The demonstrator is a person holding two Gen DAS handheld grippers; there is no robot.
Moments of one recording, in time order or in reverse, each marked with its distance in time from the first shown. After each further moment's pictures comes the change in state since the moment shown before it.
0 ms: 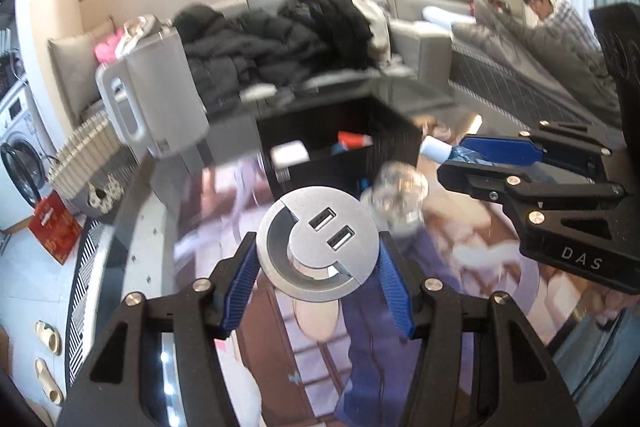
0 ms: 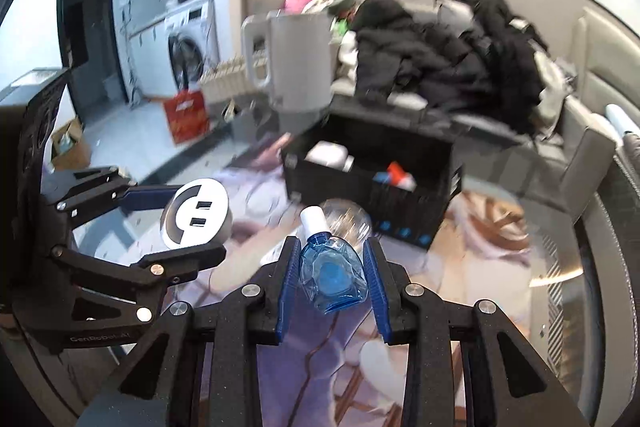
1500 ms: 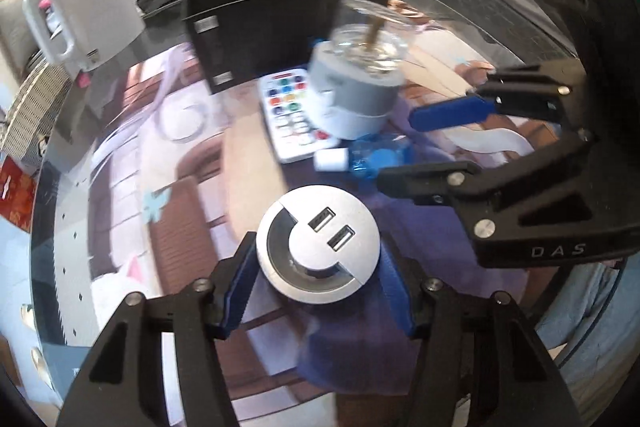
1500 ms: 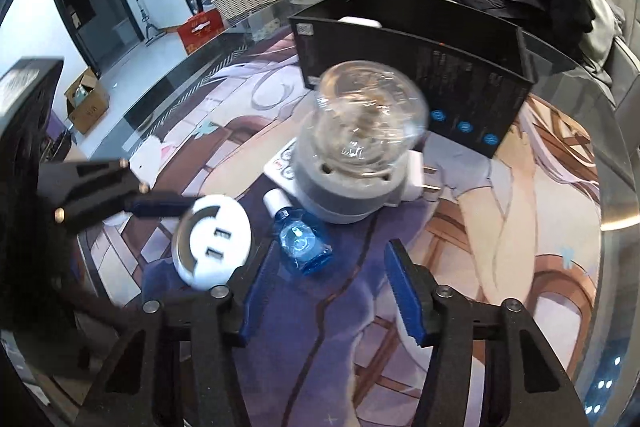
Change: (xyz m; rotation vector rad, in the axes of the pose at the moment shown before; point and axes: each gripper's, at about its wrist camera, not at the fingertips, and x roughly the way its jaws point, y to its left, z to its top) left arm 0.047 -0.020 -0.054 0.036 0.367 -0.155; right arm 0.079 0.004 -0.036 -0.009 0.383 0.149
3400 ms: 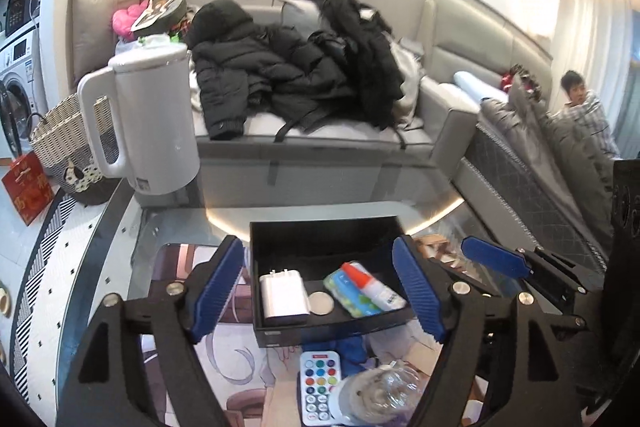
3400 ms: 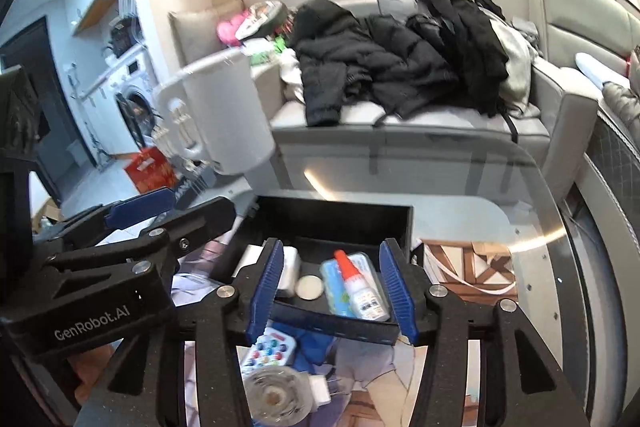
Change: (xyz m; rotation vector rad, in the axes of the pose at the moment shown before) left arm -0.057 0.068 0.151 -0.278 -0.444 0.035; right arm -0.078 -0.067 0.116 0.250 -0.399 -0.144
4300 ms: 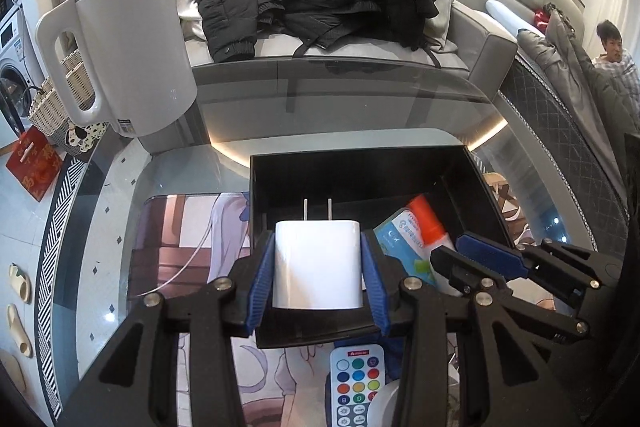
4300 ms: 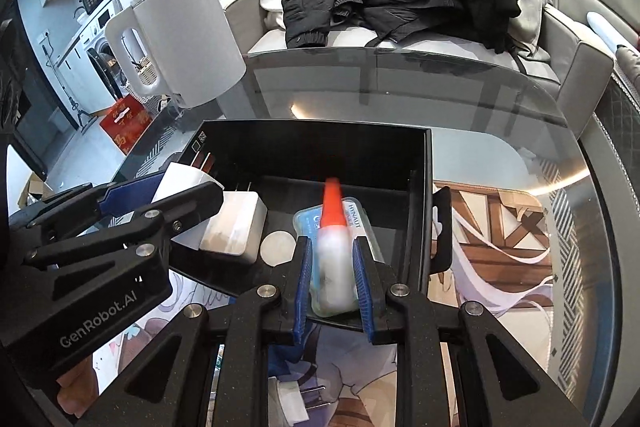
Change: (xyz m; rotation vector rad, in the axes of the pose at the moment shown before) left arm 0.100 0.006 -0.020 0.020 0.292 0.108; right arm 0.101 -0.017 -0.019 0.012 0.277 -0.056
